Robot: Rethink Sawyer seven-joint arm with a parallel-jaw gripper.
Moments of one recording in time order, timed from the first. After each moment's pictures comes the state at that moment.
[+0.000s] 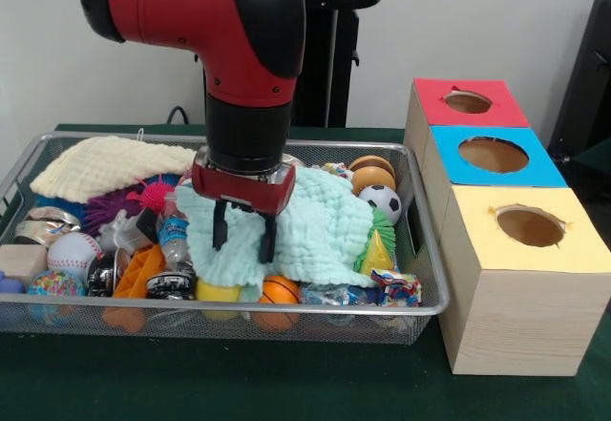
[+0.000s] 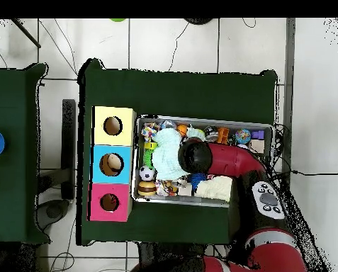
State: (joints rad) arm -0.38 -0.47 0.05 1.54 -0.24 0.39 1.94
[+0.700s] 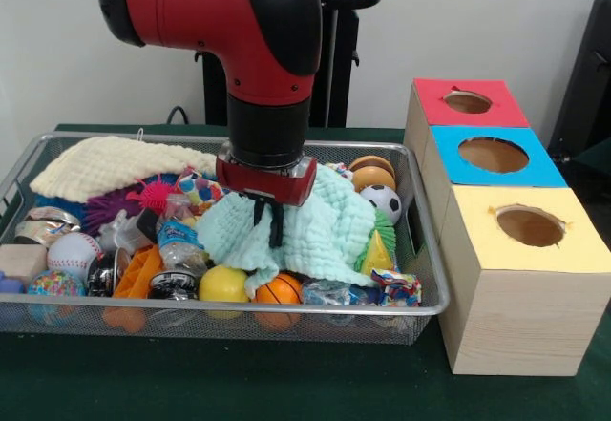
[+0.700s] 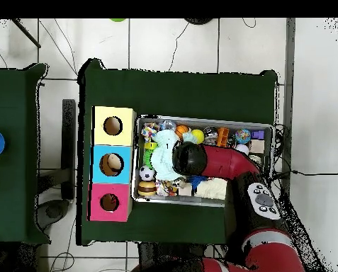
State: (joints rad) arm -0.38 -0.48 0.07 1.59 -0.21 0.43 1.94
